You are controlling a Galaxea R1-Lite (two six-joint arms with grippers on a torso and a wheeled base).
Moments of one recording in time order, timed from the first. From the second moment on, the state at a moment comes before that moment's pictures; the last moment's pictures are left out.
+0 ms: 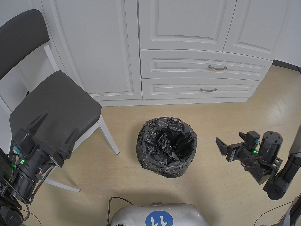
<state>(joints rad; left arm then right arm) -0.46 1.40 -0.05 -1.53 0.17 0.22 0.41 1.90 -0.21 -1.55 -0.27 0.03</state>
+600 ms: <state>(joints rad) -0.16 0.84 -0.33 -0.89 0.17 0.27 0.36 1.17 -0.16 -1.36 -0.36 -0.08</state>
